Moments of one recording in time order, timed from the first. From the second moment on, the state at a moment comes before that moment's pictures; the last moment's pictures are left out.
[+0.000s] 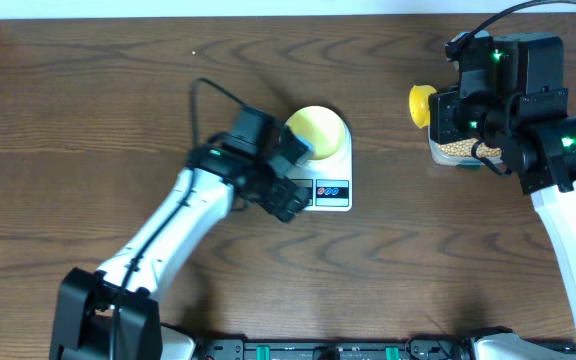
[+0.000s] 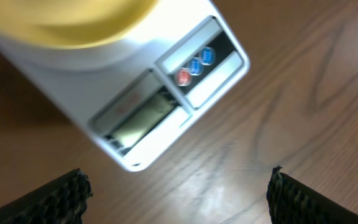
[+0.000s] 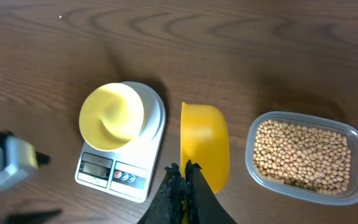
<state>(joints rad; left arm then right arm) -0.41 1.56 1.09 -0.75 0.36 0.27 0.19 1.39 1.55 -0.97 -0.16 0.06</state>
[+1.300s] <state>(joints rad) -0.29 1.54 1.07 -0.38 0.22 0.40 0.19 1.39 1.55 -1.07 -0.16 0.06</state>
